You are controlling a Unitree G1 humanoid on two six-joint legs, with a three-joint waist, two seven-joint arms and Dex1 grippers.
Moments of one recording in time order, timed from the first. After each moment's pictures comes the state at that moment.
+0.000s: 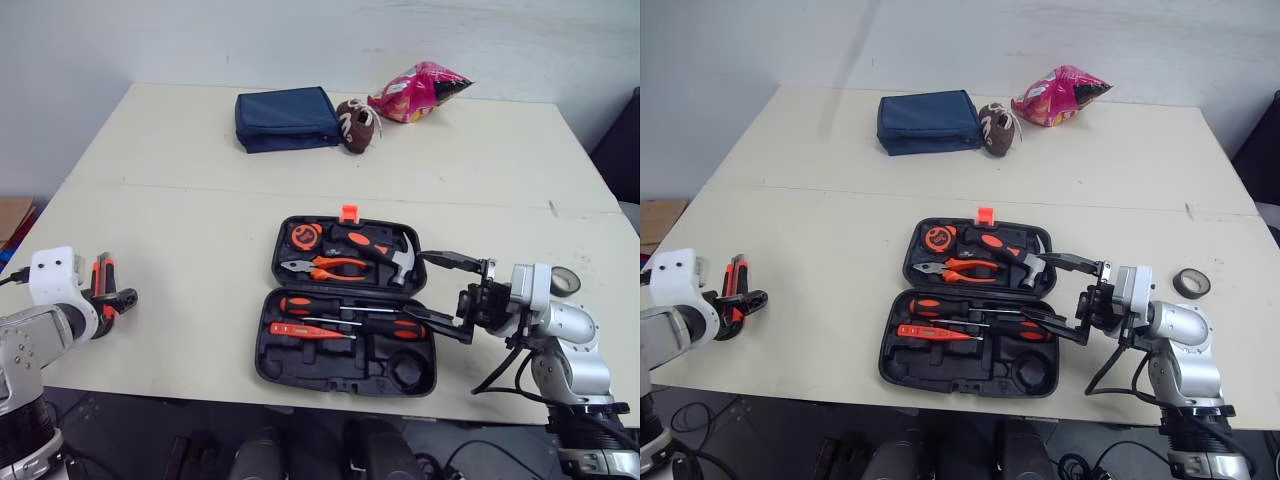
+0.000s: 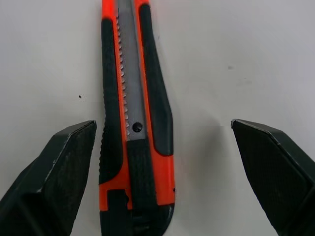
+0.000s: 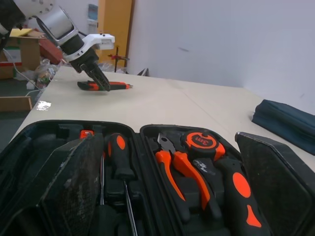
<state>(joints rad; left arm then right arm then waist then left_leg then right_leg) -0.26 0.67 0.61 -0.26 -0.45 1.47 0.00 -0.20 -0.55 -0.13 0.02 0.59 -0.21 1.31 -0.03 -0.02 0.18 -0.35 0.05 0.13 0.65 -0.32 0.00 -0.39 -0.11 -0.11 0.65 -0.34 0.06</state>
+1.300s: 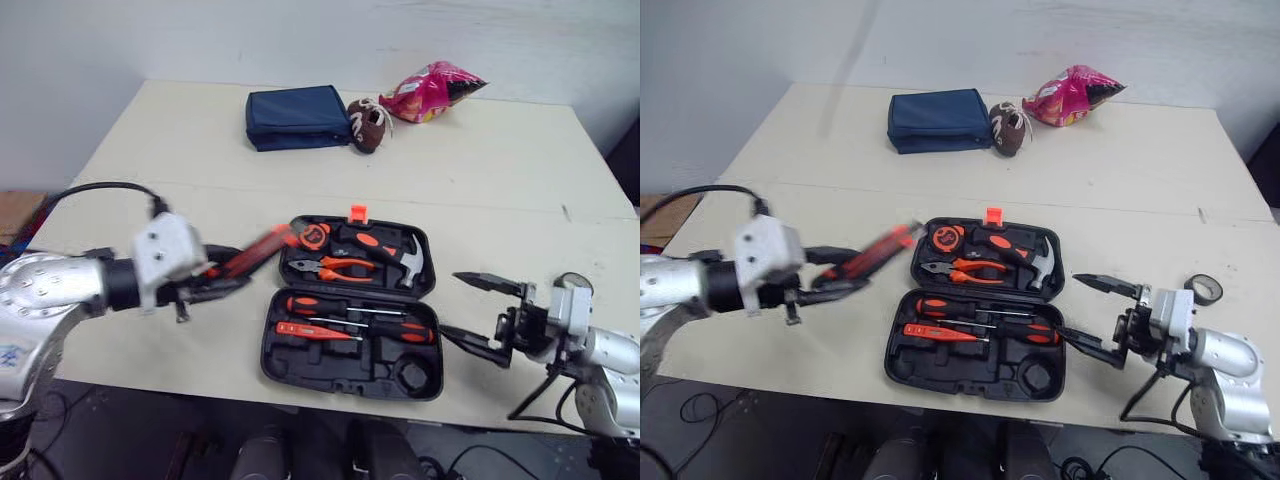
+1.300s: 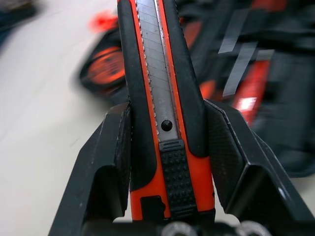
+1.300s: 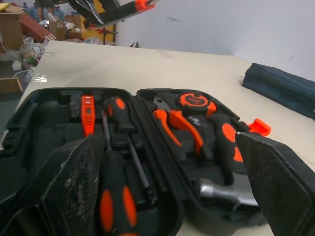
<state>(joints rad) -0.29 0.99 0.13 -0.58 -0.52 0.60 -0.99 0.01 -0.65 -0.26 -0.02 0.62 -0.21 1.34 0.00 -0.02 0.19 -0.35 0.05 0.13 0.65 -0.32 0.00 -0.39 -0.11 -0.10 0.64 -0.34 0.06</state>
